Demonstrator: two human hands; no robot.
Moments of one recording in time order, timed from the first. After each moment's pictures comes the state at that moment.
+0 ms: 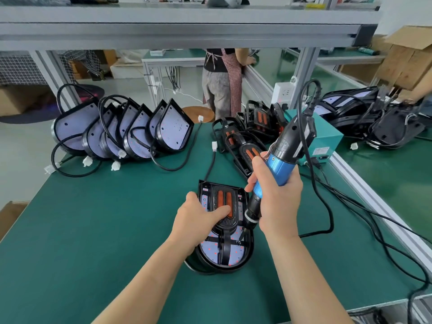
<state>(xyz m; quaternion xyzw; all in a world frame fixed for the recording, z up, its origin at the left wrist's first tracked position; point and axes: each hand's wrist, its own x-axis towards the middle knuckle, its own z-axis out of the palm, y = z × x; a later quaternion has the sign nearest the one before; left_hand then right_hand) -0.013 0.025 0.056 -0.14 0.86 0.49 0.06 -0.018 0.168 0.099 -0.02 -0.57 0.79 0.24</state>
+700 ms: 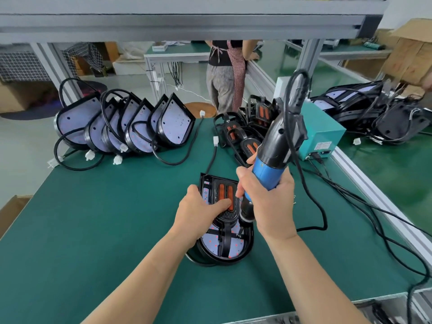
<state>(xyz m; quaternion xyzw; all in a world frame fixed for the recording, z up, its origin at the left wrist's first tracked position) -0.011 0.027 0.055 -0.13 0.85 0.51 0.05 0.002 0.163 0.098 0.08 -0.61 0.76 0.19</state>
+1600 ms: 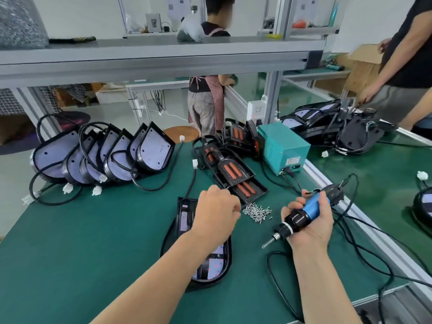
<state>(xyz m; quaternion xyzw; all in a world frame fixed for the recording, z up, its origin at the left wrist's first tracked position) -0.043 0.097 0.081 0.21 0.97 0.11 -0.08 -0.028 0.299 0.029 -0.18 -0.18 0.95 0.17</state>
